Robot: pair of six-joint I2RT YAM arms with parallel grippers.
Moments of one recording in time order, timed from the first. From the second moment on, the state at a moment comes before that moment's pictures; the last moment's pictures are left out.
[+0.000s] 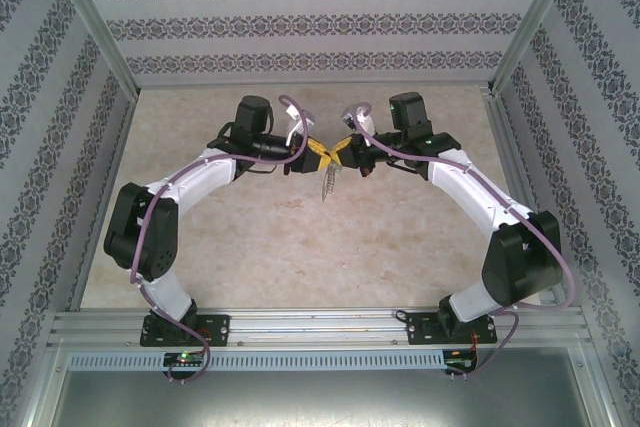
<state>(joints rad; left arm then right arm) -0.39 1.72 1.24 -0.03 1.12 0.04 0.35 1.52 1.22 -0.38 -0.88 -0.26</state>
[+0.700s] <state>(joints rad) -0.39 1.73 1.18 0.07 1.08 0.02 0.35 1.54 1.21 -0.38 -0.88 -0.26</state>
